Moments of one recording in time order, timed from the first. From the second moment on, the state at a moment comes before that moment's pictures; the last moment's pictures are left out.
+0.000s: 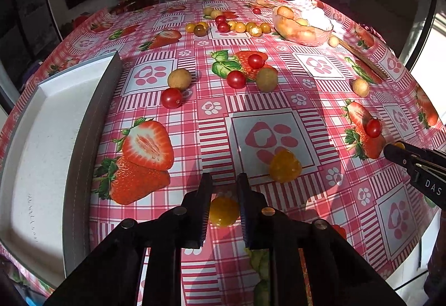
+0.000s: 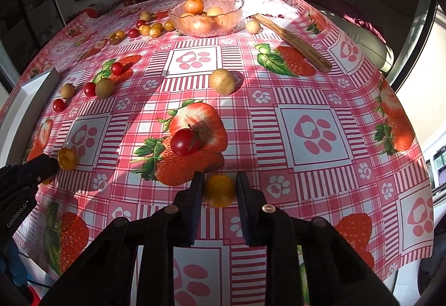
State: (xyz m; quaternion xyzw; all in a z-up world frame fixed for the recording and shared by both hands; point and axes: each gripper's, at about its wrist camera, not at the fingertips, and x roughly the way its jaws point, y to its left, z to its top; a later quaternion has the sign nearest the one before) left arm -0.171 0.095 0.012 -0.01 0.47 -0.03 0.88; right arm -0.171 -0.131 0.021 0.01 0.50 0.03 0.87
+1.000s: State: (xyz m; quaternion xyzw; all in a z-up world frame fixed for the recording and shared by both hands) left arm -0.202 0.208 0.067 -0.09 0.40 0.01 0.91; right arm -0.159 -0.022 0.078 0.05 0.49 0.18 0.85
